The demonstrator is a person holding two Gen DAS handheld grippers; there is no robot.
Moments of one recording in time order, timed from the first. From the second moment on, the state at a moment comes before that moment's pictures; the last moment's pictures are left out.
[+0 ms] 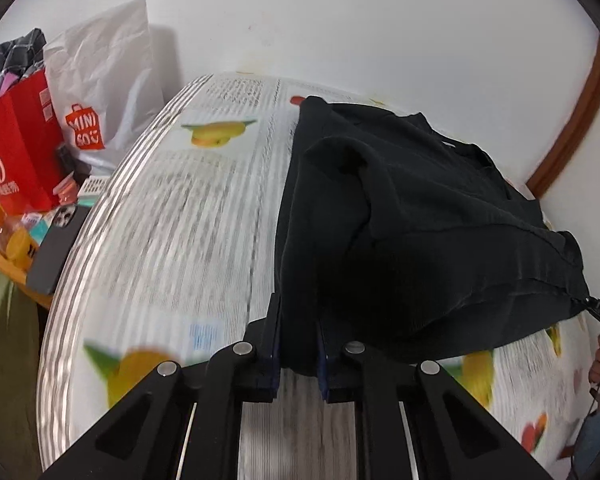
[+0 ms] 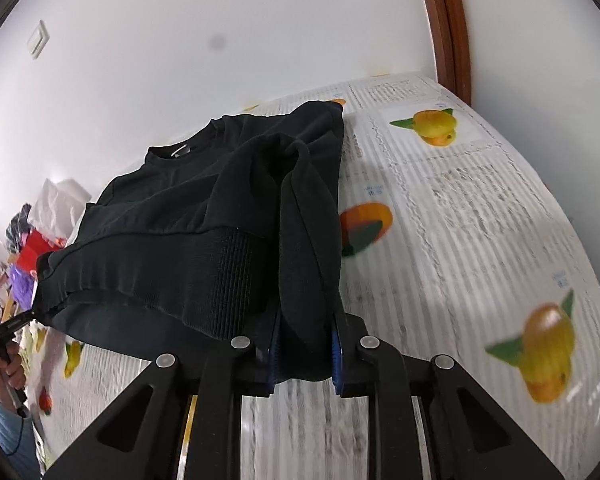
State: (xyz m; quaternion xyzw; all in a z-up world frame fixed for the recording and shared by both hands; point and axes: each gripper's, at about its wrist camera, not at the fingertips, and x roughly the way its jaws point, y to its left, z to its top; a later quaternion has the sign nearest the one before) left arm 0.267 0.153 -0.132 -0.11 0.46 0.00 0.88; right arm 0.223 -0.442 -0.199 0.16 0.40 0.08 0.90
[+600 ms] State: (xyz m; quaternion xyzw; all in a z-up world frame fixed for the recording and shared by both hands) left arm 0.174 0.143 -0.109 -0.08 0.43 -0.02 0.90; right arm 0.114 -0.457 -0.180 0.10 0.38 0.00 0.92
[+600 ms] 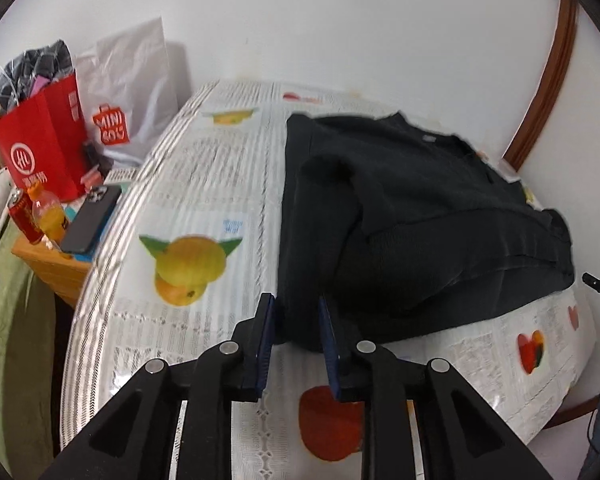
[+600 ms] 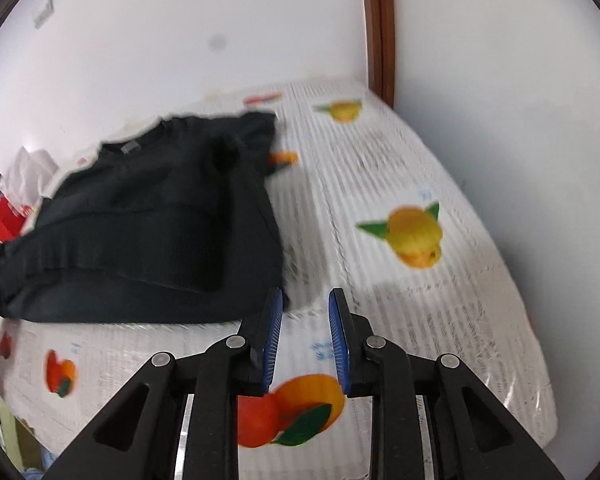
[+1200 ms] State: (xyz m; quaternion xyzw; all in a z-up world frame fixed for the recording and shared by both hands) left arm 0.231 0.100 -0.126 -0.16 0.44 -0.09 0.88; right arm 0.202 -0.406 -0.197 0.19 0.35 0.05 0.92
